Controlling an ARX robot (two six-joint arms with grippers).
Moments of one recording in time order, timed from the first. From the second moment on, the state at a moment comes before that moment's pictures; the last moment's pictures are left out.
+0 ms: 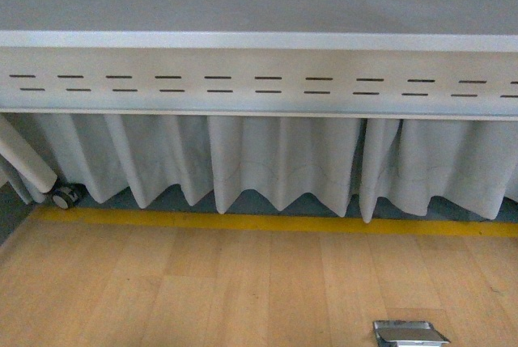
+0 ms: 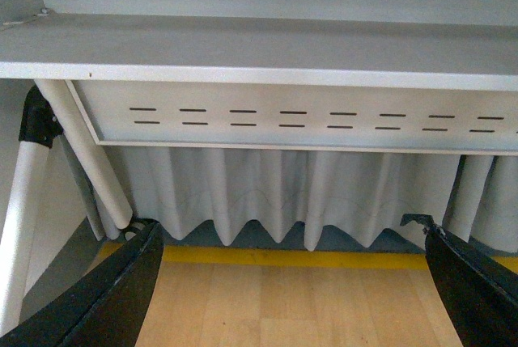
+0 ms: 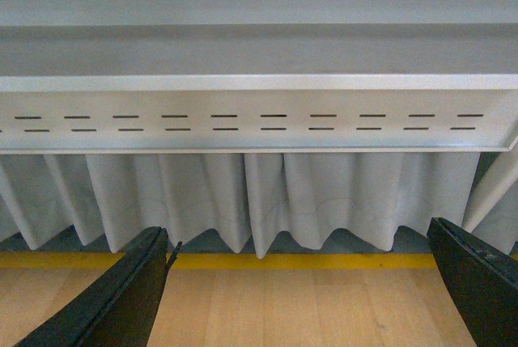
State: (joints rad) left arm 0.00 0.01 0.01 0.00 0.00 -0.01; right arm 0.00 0.00 0.01 0.00 0.00 -0.01
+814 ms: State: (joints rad) left arm 0.00 0.01 0.01 0.00 0.00 -0.01; right arm 0.00 0.00 0.01 0.00 0.00 -0.01
